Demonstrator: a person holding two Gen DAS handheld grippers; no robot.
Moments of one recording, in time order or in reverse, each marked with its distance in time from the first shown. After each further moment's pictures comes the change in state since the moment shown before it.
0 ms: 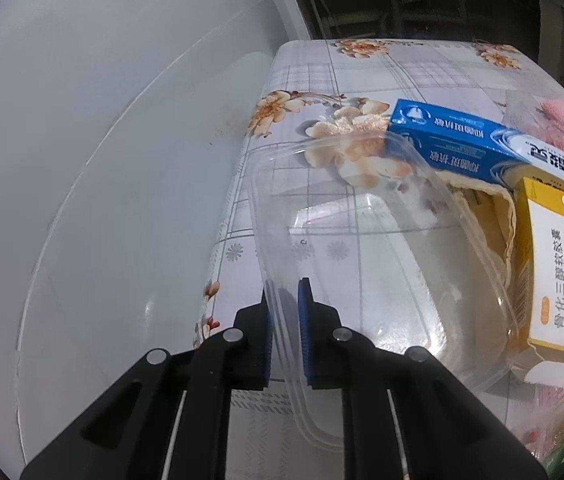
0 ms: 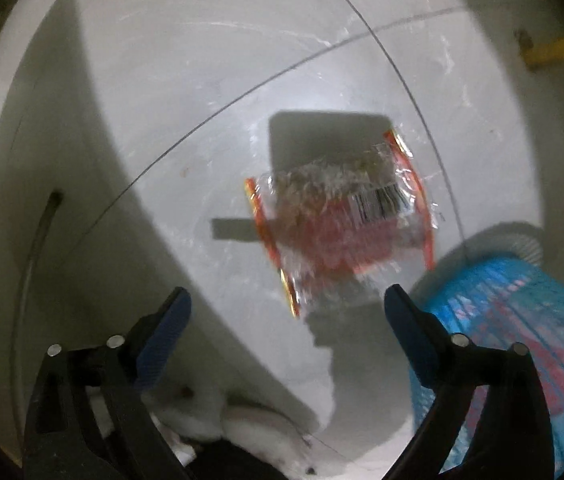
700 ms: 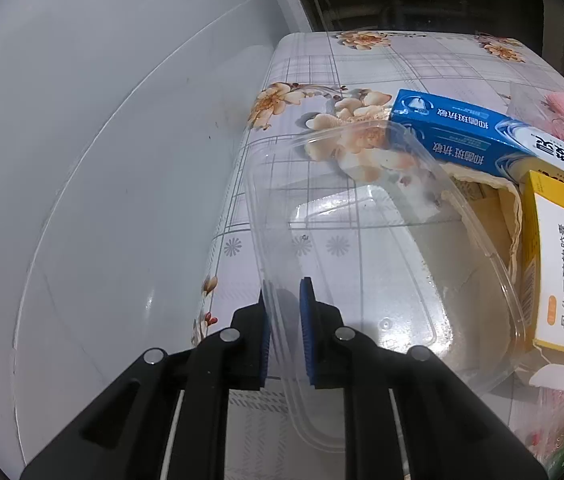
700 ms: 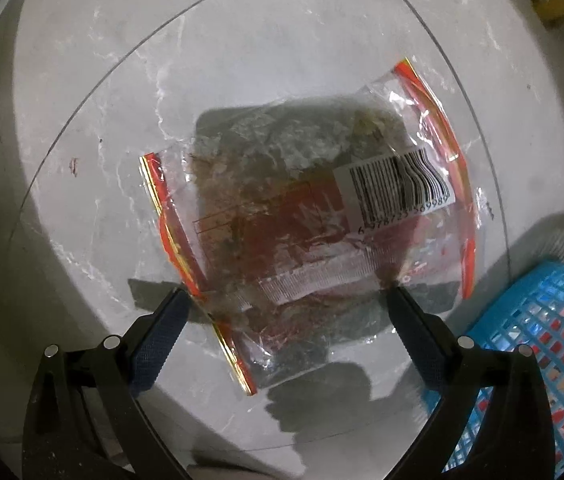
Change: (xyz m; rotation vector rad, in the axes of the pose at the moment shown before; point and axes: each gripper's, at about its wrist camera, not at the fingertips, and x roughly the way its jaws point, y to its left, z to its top) left arm 0.004 -0.004 0.000 0.001 0.021 0.016; right arm 0.097 -0.026 -0.020 0.004 -0.061 -0.126
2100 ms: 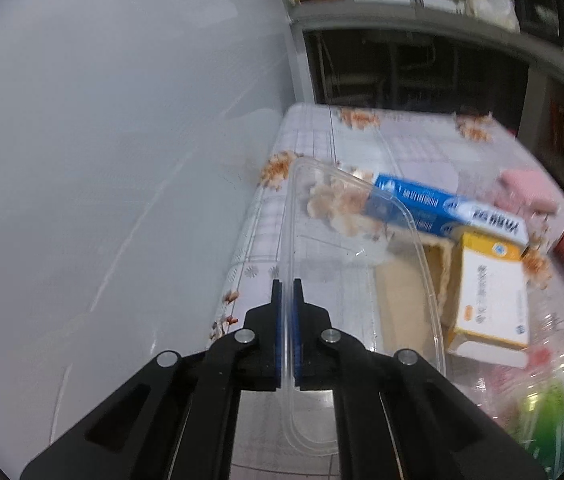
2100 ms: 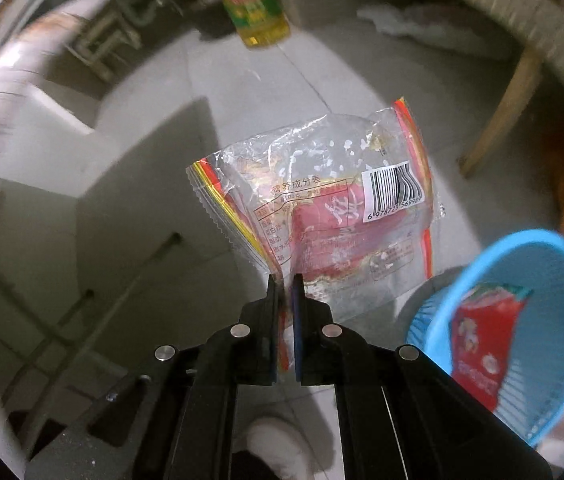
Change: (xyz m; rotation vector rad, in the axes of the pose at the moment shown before) left arm -0.084 0.038 -0.024 -0.141 -0.246 -0.115; right arm -0.235 -0.017 -0.193 -0.131 -0.539 0.266
